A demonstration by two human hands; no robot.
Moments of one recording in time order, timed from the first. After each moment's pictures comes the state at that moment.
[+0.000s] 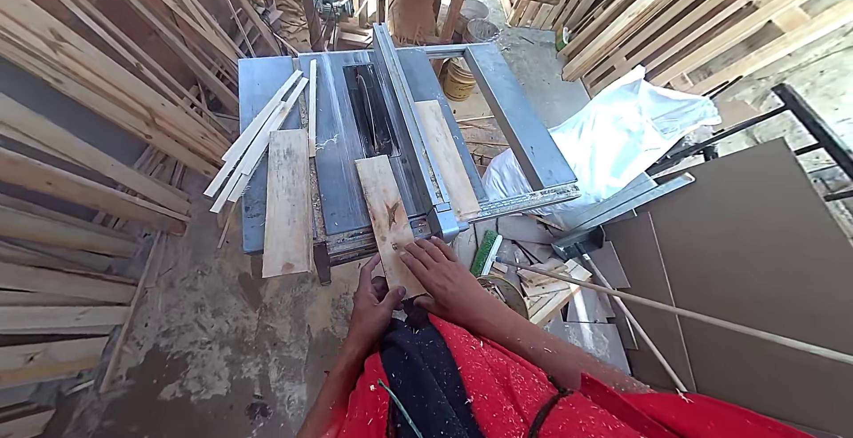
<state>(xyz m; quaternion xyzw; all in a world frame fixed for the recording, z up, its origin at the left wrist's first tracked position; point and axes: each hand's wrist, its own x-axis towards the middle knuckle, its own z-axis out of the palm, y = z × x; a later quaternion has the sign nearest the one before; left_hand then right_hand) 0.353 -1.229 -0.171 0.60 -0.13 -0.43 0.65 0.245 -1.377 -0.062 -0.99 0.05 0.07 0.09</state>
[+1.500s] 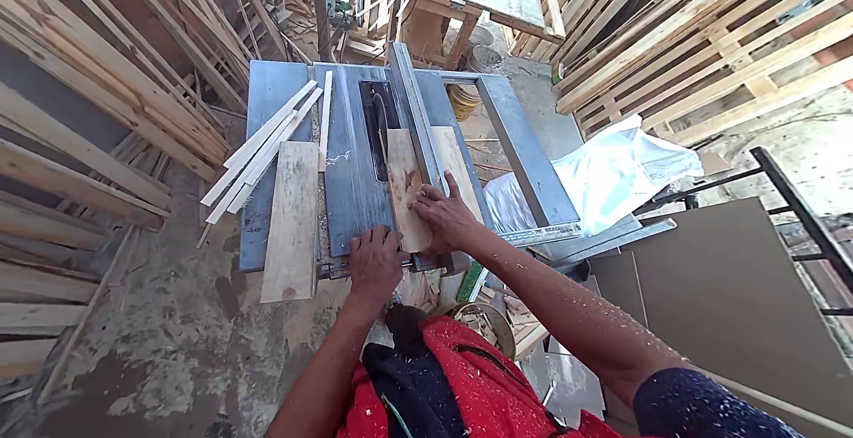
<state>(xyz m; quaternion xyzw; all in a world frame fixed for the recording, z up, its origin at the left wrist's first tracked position) 0.438 -1.301 -0.101 0.87 -0.44 0.01 0.23 0.384 -1.504 -0.041 -0.99 0.04 0.14 -0.08</state>
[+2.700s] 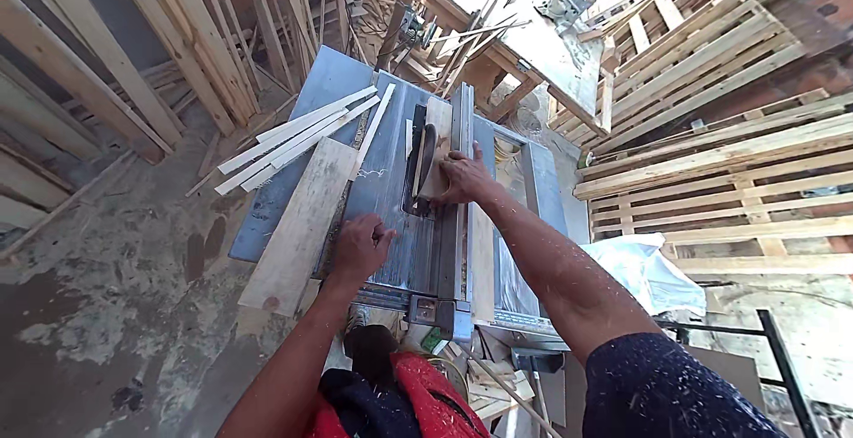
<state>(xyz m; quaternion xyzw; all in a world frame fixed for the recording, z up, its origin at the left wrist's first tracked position) 0.523 -1.324 -0.115 0.84 -0.27 0.01 0.46 0.575 -1.631 -0.030 -0.97 0.02 0.18 -0.14</state>
